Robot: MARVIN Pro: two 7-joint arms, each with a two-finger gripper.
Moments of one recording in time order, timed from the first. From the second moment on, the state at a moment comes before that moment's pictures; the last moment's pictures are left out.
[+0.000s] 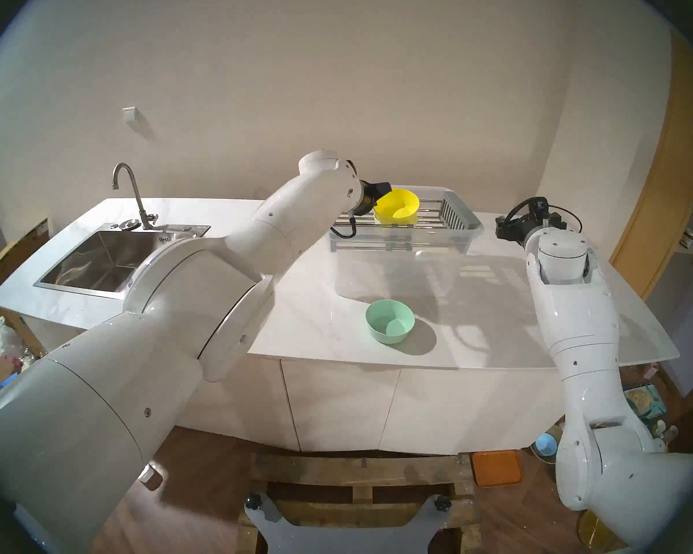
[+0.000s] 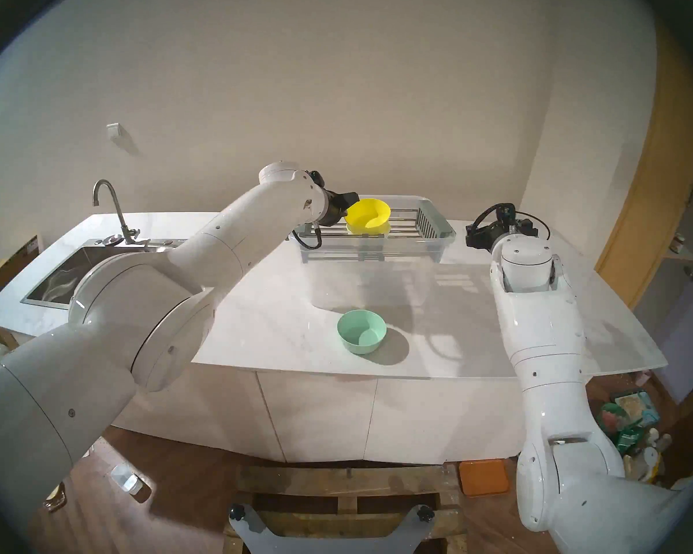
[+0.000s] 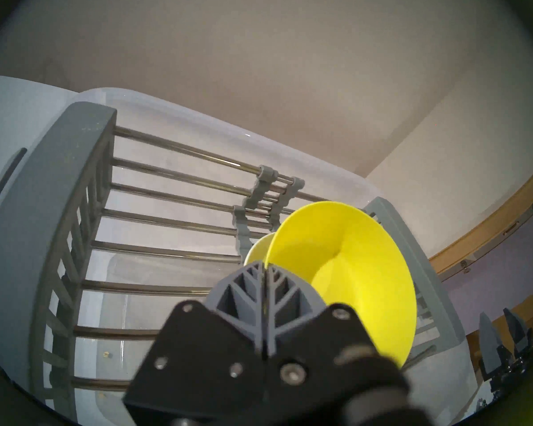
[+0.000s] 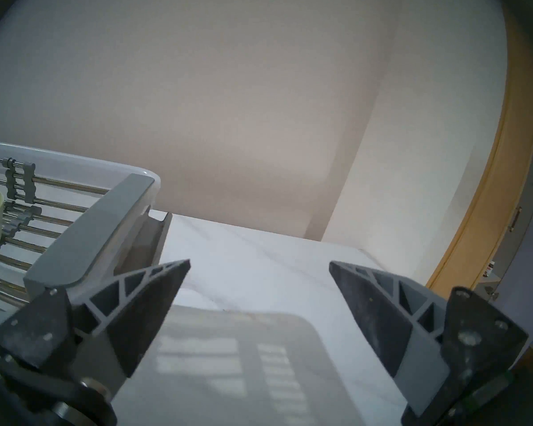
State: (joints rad) left arm 0.27 -1.66 -0.98 -0.47 -1.11 0.55 0.18; right arm -1.01 -1.23 1.64 -1.38 -0.03 0.48 0.02
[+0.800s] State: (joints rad) left arm 0.21 -1.70 -0.98 -0.34 -1.08 0.53 0.08; right arm -1.01 -1.23 1.64 -1.38 -0.03 0.48 0.02
